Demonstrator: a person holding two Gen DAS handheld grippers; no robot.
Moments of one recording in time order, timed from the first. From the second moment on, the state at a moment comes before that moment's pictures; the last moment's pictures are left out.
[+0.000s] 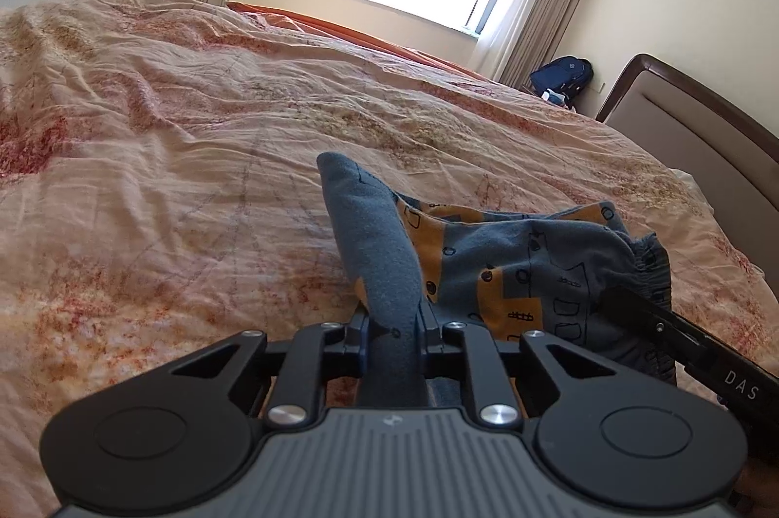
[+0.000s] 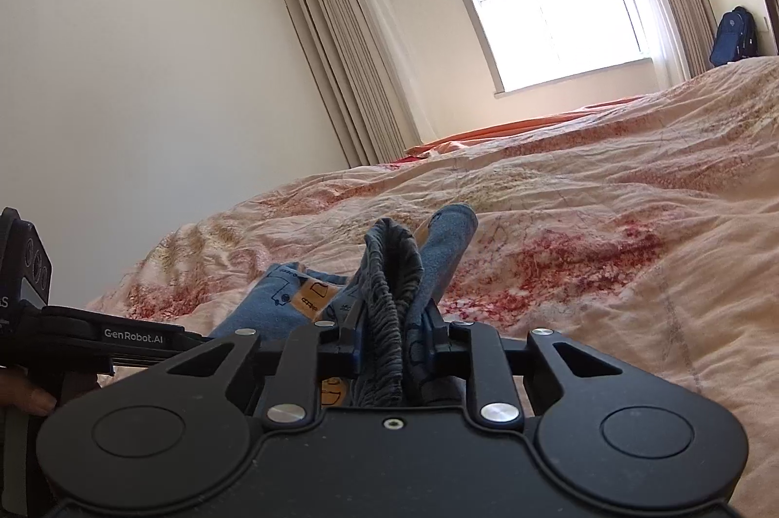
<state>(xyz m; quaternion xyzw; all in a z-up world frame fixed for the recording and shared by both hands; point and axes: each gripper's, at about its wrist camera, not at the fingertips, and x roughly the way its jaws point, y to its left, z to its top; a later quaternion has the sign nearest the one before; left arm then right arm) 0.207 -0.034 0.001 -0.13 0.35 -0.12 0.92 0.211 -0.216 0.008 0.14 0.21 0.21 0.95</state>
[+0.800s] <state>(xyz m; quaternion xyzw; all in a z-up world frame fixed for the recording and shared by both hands) 0.269 0.027 0.041 -0.11 0.30 -0.06 0.95 0.291 -0.144 0.047 0.15 0.16 0.26 0.94</state>
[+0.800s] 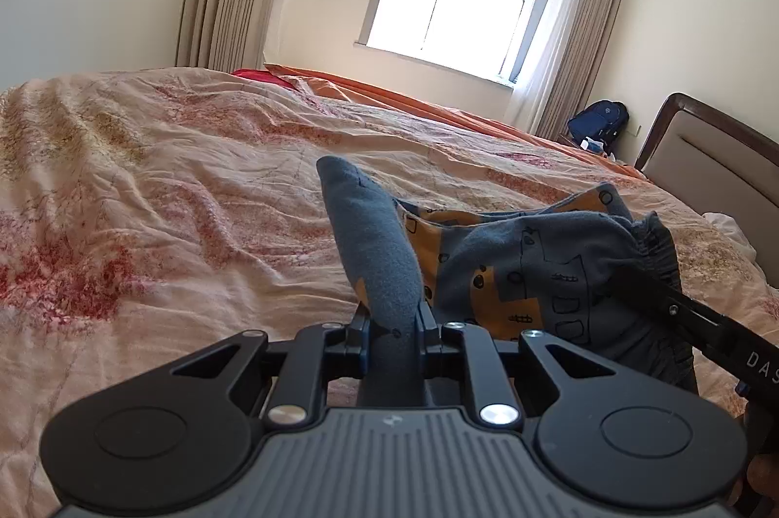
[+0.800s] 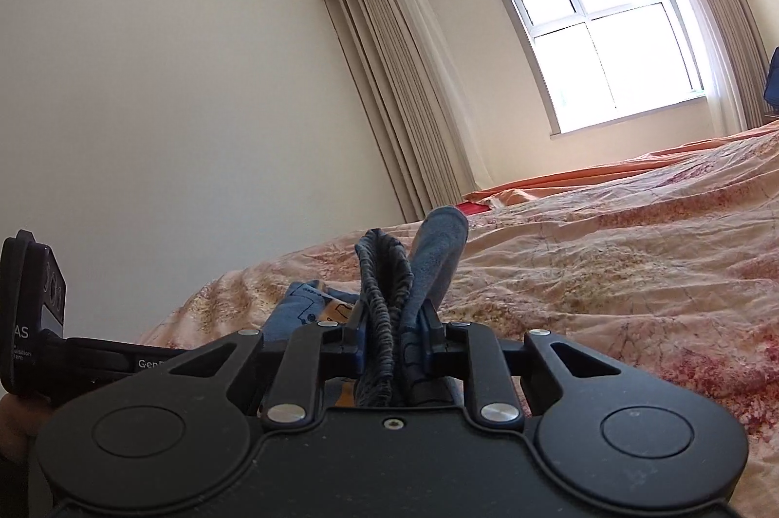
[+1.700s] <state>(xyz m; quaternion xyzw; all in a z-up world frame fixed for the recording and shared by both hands) 0.277 0.032 0.017 -0.10 0.31 -0.03 0.95 0.321 -0.157 0.000 0.17 0.22 0.16 0.95</state>
